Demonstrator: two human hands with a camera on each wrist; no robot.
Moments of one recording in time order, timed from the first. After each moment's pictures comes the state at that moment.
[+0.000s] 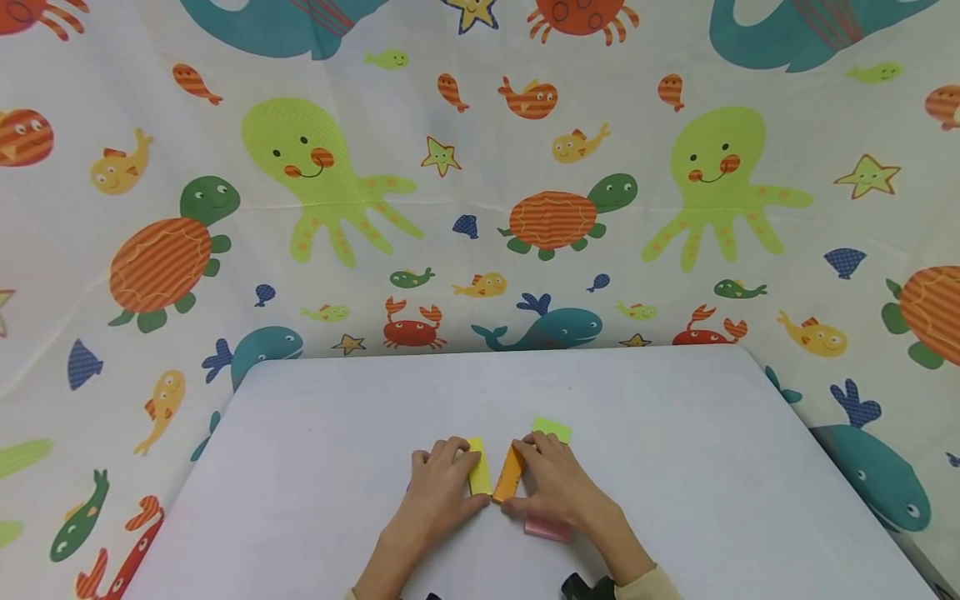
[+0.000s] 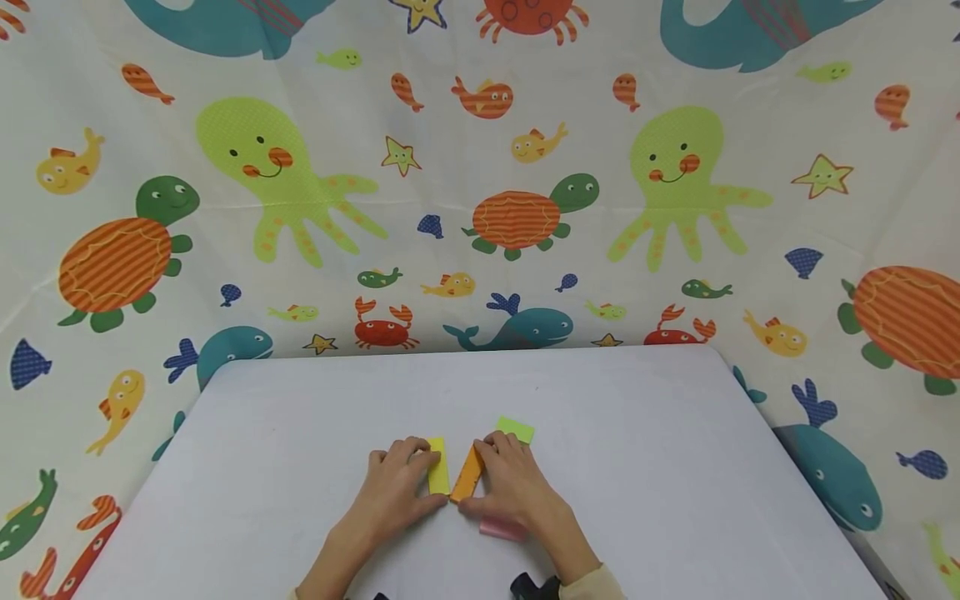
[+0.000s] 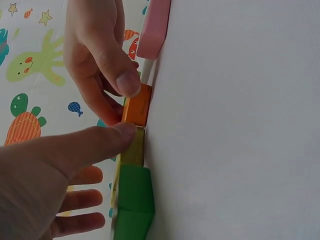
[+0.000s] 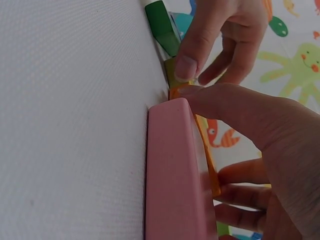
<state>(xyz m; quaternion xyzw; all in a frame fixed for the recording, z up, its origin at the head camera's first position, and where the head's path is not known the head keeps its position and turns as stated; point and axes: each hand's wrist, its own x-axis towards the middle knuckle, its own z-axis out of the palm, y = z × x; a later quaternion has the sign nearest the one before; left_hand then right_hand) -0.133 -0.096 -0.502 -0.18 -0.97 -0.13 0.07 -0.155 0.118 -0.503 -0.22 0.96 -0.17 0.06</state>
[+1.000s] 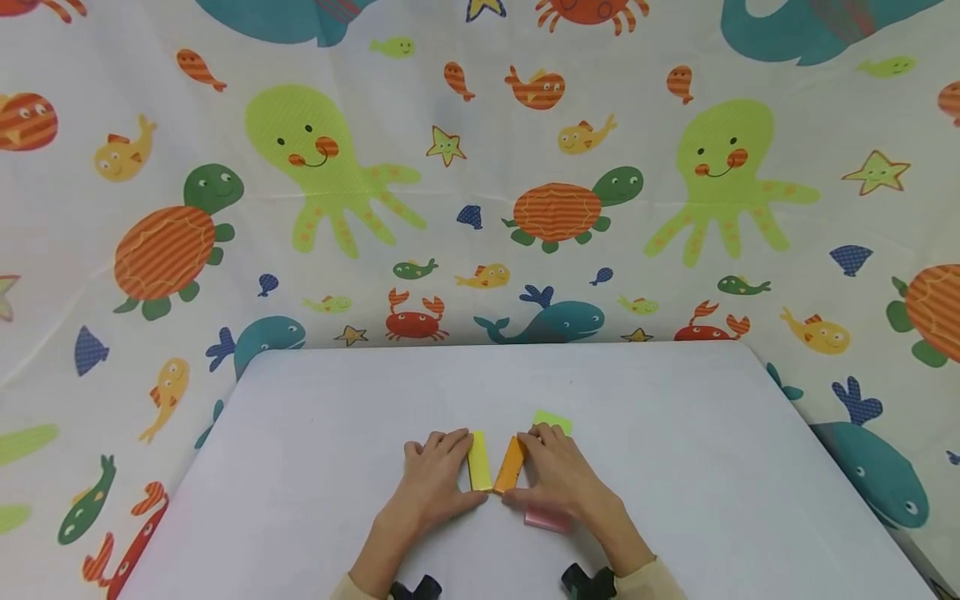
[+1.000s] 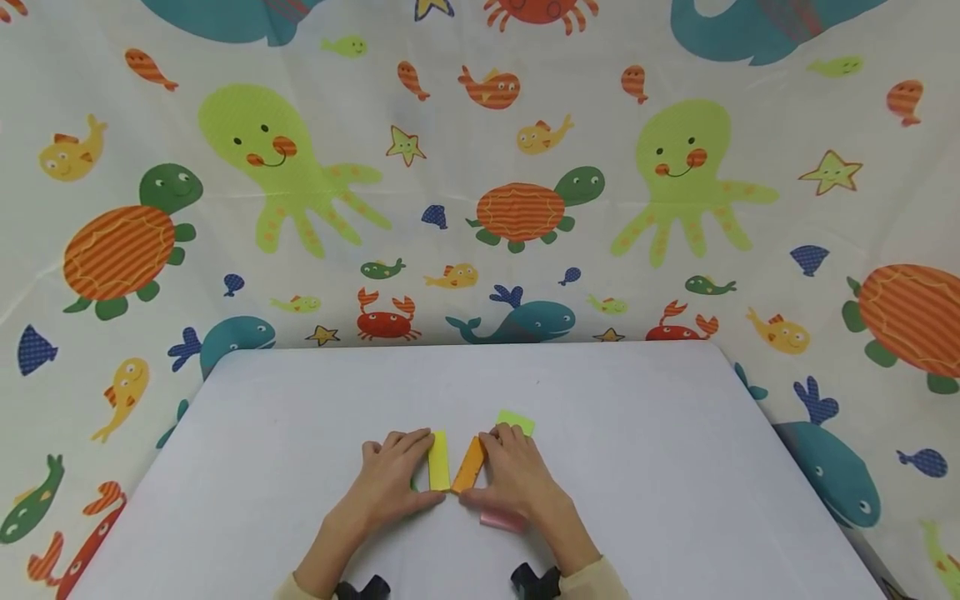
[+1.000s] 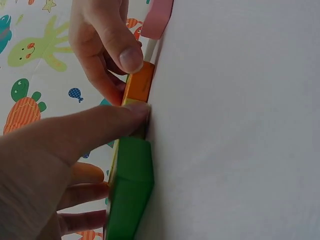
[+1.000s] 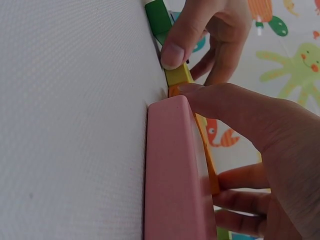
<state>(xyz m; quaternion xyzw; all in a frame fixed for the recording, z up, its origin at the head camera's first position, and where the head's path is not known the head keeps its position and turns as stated) -0.138 -0.105 -0.503 -0.17 -0.98 -0.13 0.00 -0.155 0.118 -0.504 -0.20 0.96 -0.17 0.05</state>
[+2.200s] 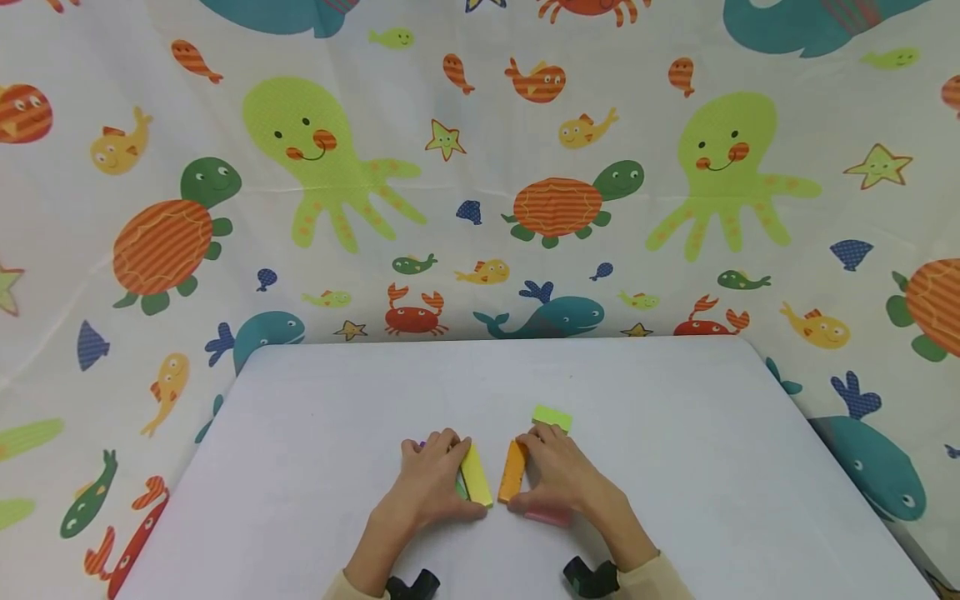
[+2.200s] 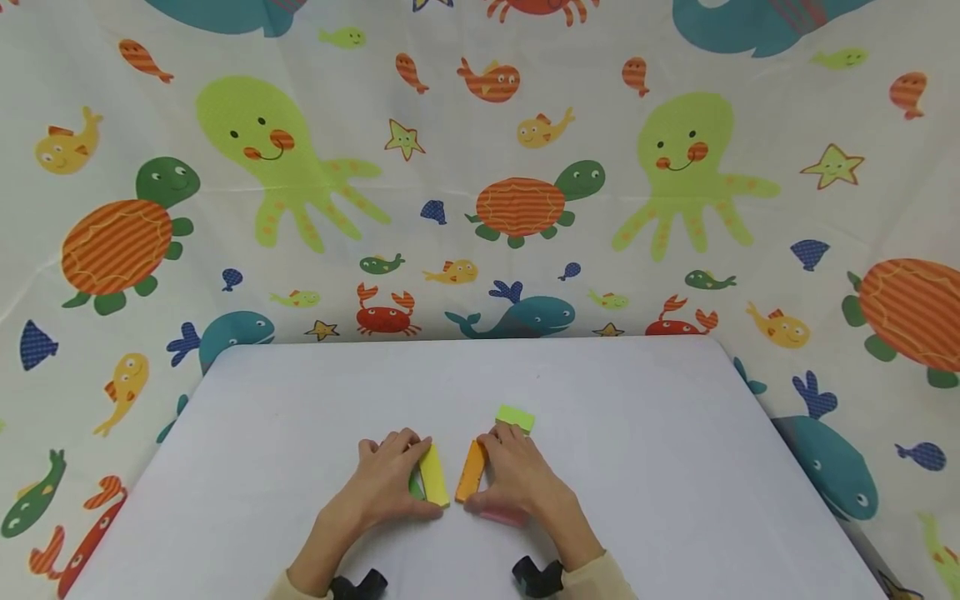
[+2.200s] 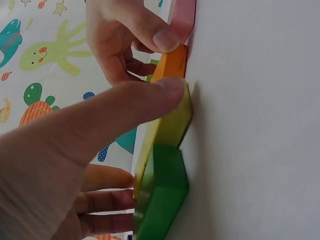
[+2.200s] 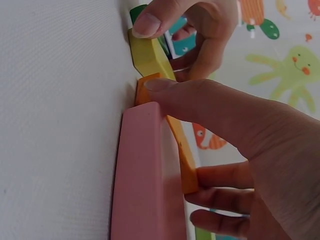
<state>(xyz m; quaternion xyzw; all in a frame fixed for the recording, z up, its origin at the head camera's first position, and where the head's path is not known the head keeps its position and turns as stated) -0.132 -0.109 -0.492 -0.18 -0.97 -0.14 -0.05 -0.154 0.122 -0.497 -0.21 0.95 -0.19 0.11</state>
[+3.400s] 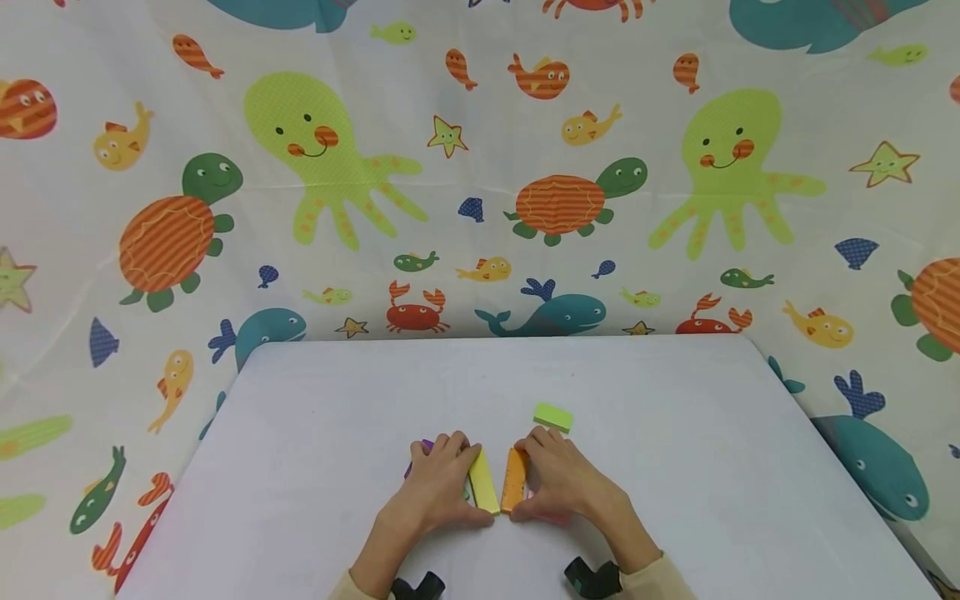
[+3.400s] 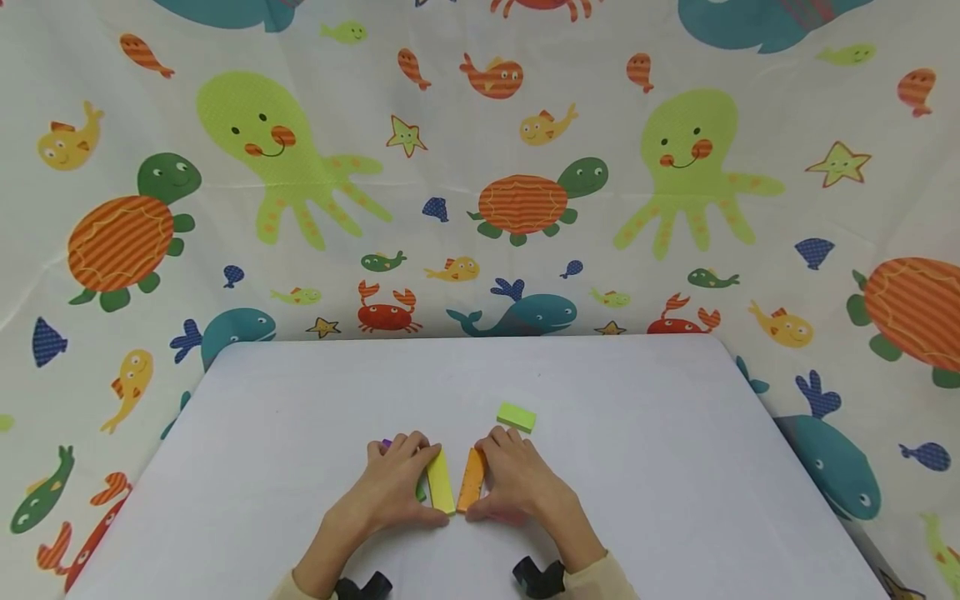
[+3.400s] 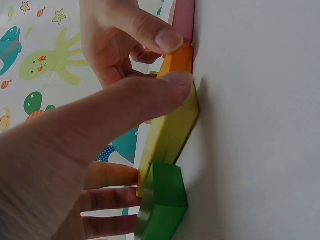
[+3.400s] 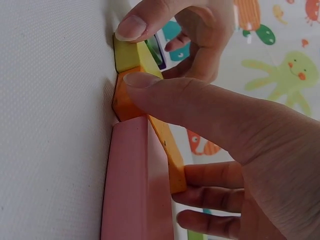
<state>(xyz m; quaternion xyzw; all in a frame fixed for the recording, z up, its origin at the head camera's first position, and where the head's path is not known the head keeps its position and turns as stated) -0.128 -0.102 -0.491 -0.20 -0.97 -0.14 -0.07 -0.149 0.120 -0.489 -0.23 0.95 -0.18 0.13</state>
